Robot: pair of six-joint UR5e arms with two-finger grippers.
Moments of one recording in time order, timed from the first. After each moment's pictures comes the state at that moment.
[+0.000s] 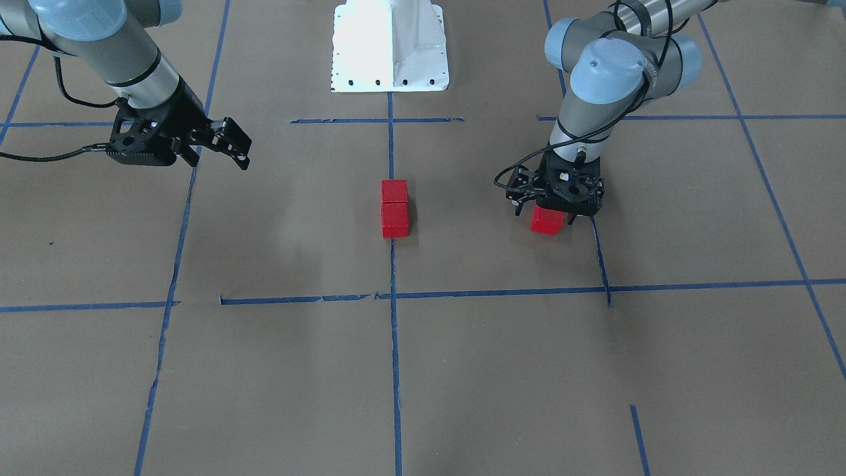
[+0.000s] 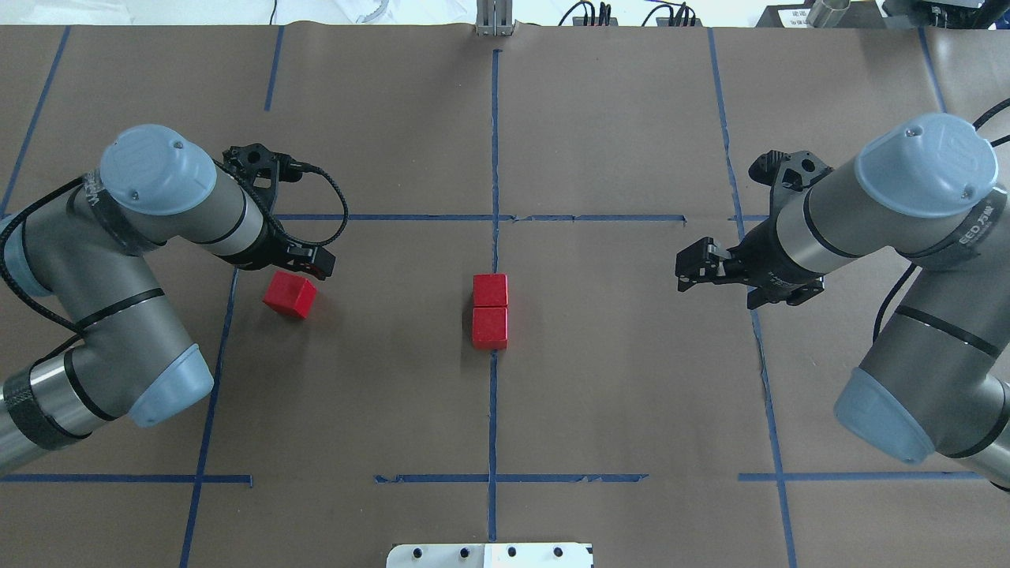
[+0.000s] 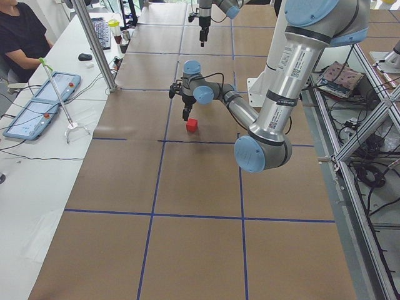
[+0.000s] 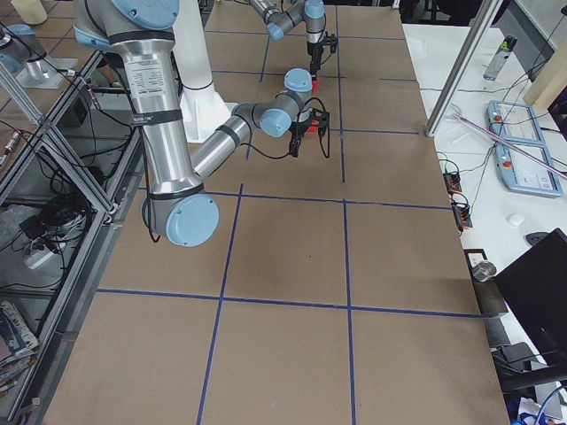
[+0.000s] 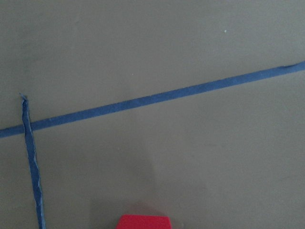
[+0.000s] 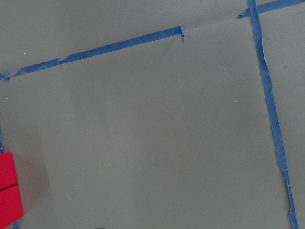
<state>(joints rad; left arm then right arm) -0.69 -1.95 -1.77 -1.75 -1.97 -0.94 0.73 -1.35 2.04 -1.45 2.10 1.30</state>
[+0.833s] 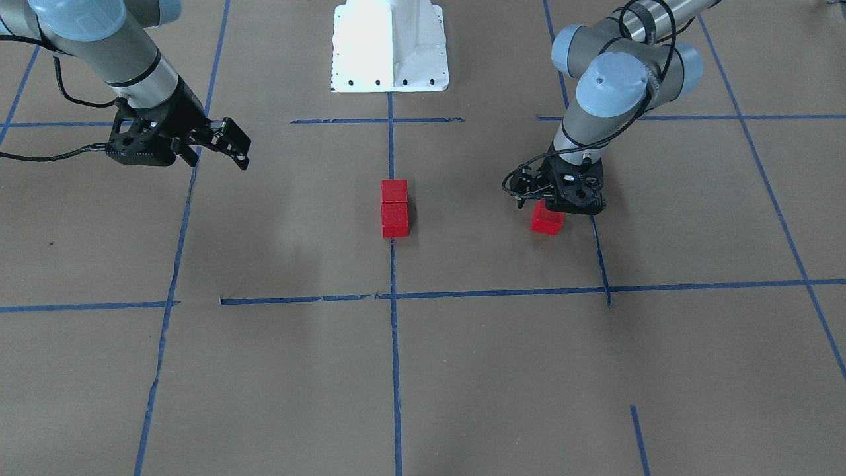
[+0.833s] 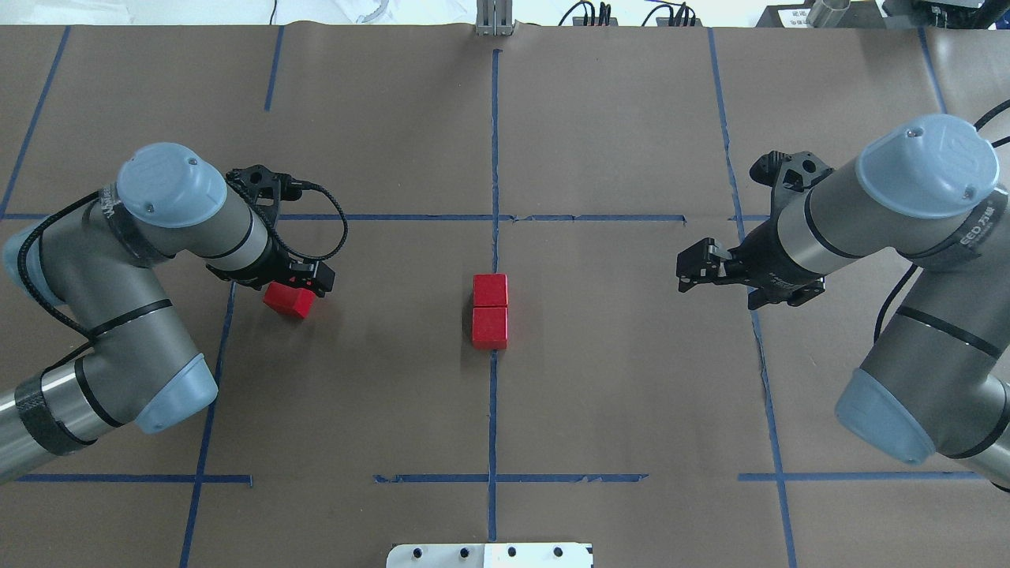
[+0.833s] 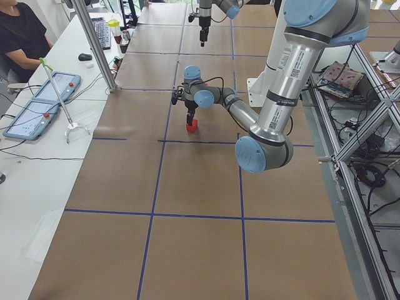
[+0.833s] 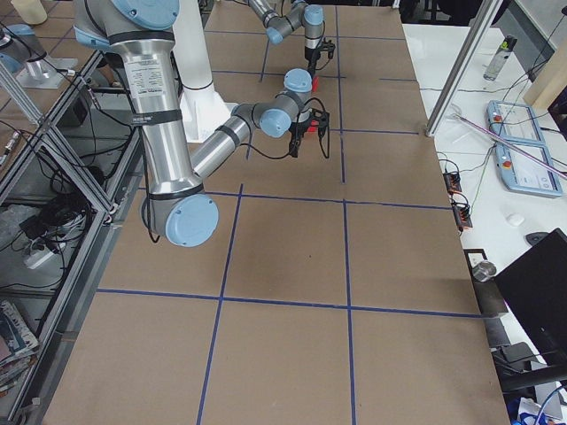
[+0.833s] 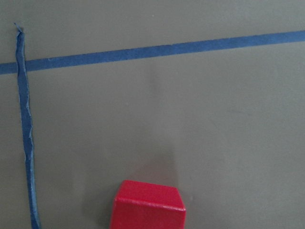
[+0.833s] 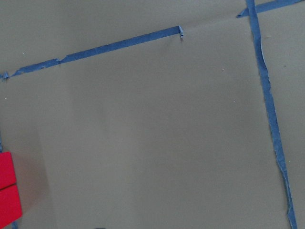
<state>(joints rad) -0.67 -1.95 -1.73 -1.75 -1.99 -0.96 0.73 -1.36 2.04 -1.45 2.10 1.30</state>
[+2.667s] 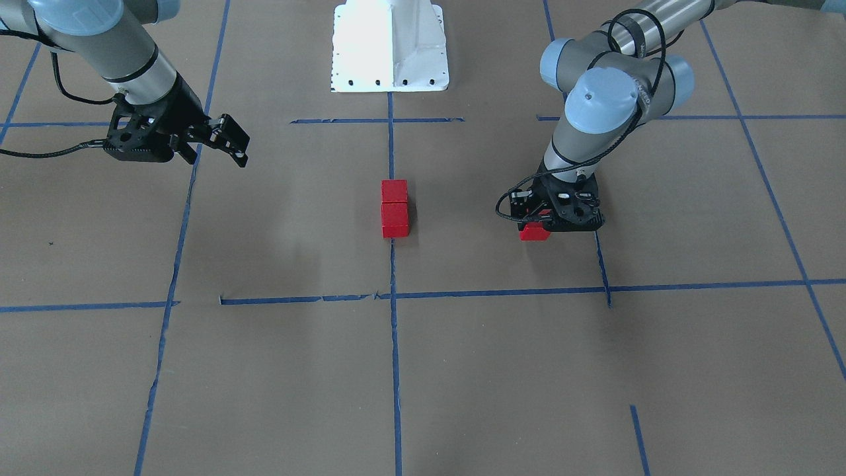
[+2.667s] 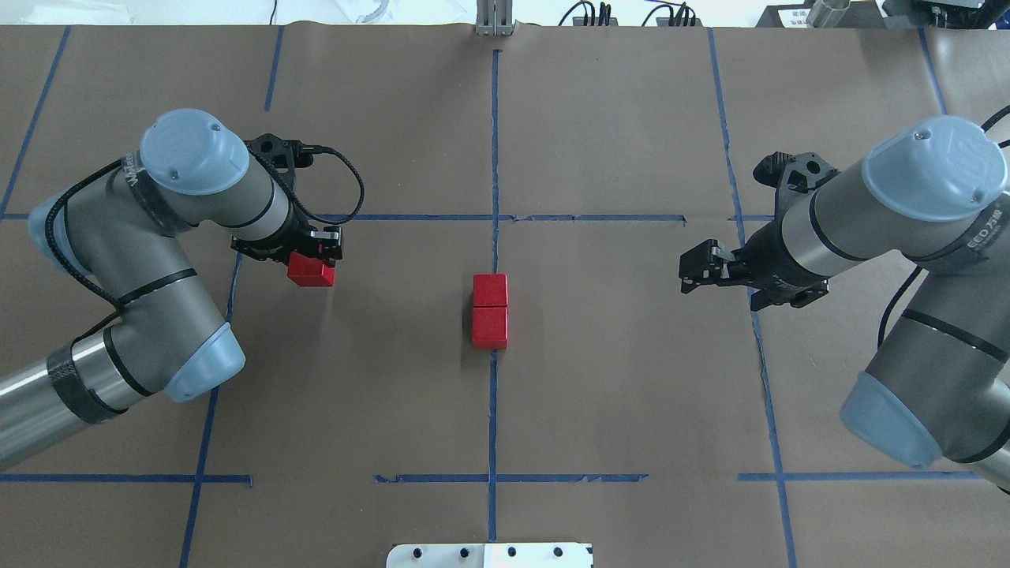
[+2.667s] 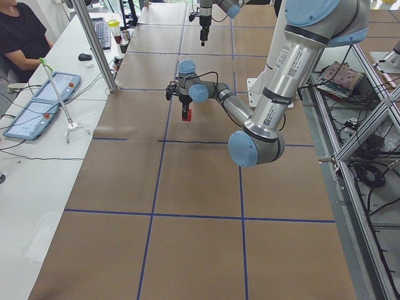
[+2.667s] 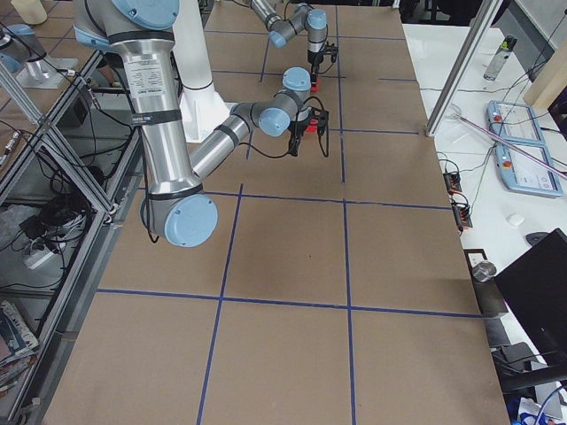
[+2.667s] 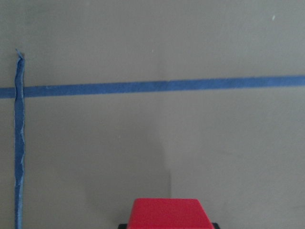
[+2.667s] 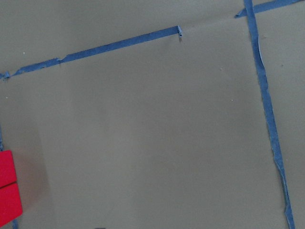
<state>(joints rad) -0.71 -2.05 -1.69 -1.72 -1.98 -1.12 0.73 -1.37 2.05 -1.45 2.10 1.30</state>
